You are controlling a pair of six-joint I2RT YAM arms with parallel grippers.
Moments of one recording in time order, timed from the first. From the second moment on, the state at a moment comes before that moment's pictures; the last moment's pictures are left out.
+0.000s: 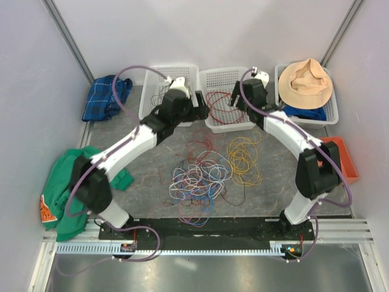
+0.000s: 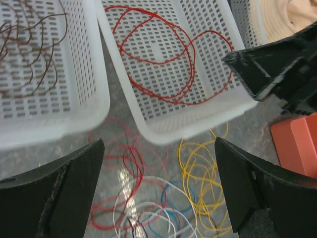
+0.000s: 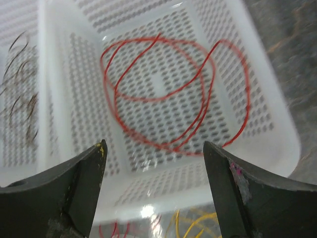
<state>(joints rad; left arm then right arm) -0.61 1.63 1.37 -0.16 -0.13 -0.54 0.36 1.74 1.42 -0.21 0.34 0.49</state>
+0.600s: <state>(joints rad) -0.90 0.92 0.71 -0.28 -0.44 -0.84 0.73 1.46 0.80 0.10 0.27 0.50</state>
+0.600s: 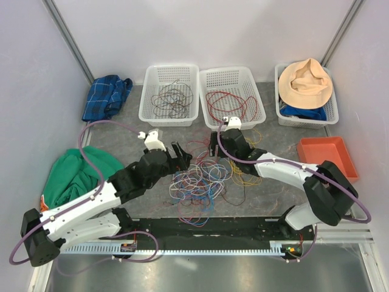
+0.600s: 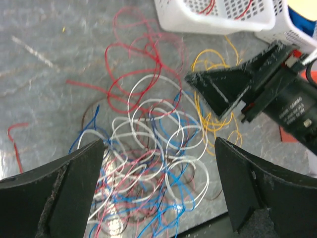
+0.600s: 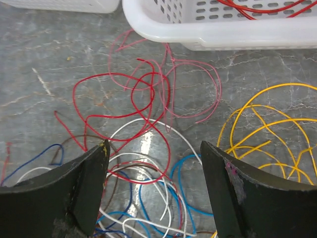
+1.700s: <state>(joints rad) -0.96 0.56 0.54 -0.39 -0.52 -0.91 0.88 0.91 1.09 -0.08 0.25 0.39</state>
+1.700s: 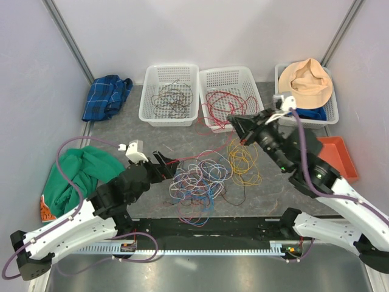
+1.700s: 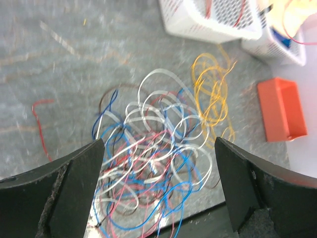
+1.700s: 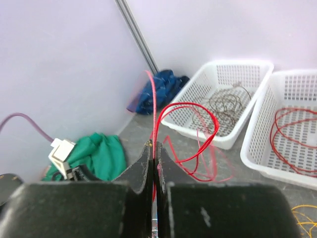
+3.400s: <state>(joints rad) -0.96 1.11 0.62 0.54 0.17 -0.52 0.88 0.77 1.09 -0.35 0.04 0.42</state>
